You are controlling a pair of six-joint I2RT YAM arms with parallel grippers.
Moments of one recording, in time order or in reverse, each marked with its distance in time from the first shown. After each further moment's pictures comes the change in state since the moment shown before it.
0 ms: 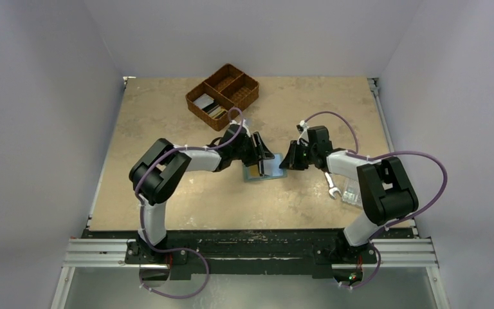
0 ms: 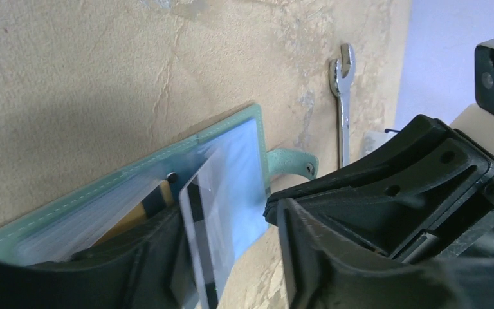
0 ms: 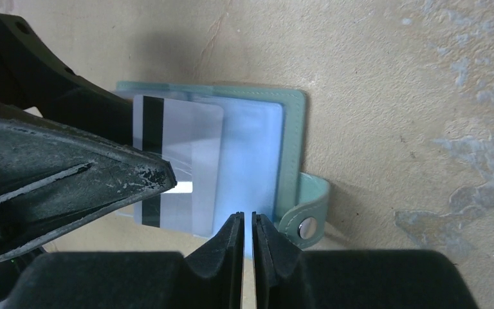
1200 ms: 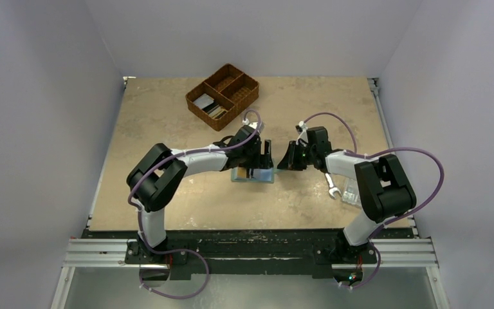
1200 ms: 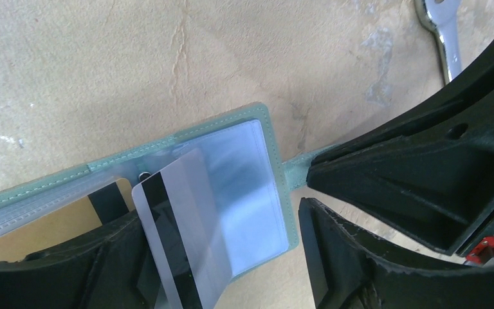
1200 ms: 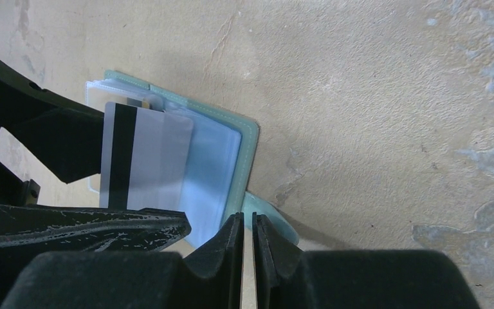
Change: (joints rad) left arm -0.103 -0.069 0.129 -0.407 -0.222 0.365; right arm 0.000 0.027 -0.010 0.047 -0.040 0.016
